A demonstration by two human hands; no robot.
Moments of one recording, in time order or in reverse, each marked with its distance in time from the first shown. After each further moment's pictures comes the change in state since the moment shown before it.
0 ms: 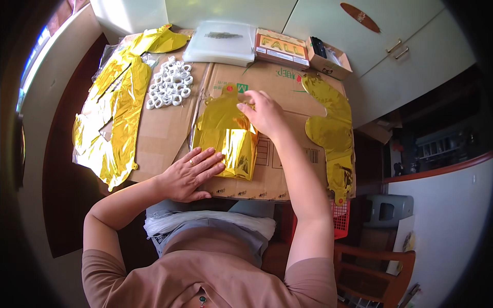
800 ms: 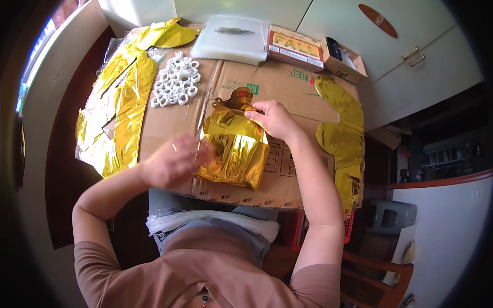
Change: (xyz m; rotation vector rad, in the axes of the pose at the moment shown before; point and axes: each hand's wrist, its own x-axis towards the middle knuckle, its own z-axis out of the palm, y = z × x) left_hand -0.003 -0.038 -0.046 0.009 0.375 0.204; right_hand 0.012 0.008 -0.009 0.378 -0.515 0.283
